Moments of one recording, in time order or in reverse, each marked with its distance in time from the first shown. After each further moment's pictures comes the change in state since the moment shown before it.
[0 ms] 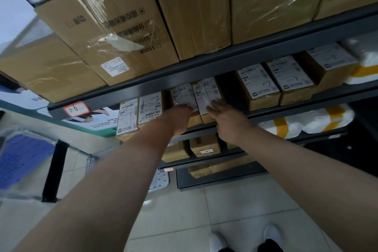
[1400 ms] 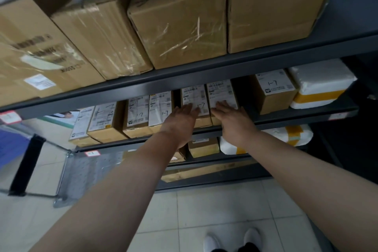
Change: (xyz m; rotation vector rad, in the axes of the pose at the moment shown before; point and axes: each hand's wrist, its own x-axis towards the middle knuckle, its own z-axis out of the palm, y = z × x) left_hand 0.052 0.152 -0.002 0.009 0.204 0.018; right_hand -0.042 0.153 -0.058 -0.055 -0.063 0.018
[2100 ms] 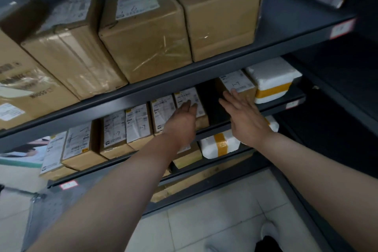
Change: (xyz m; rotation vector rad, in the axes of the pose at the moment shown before) left_hand 0.015 0.048 -0.018 -0.143 0.074 0.147; right_hand -0.066 0.051 -0.018 -0.045 0.351 0.116
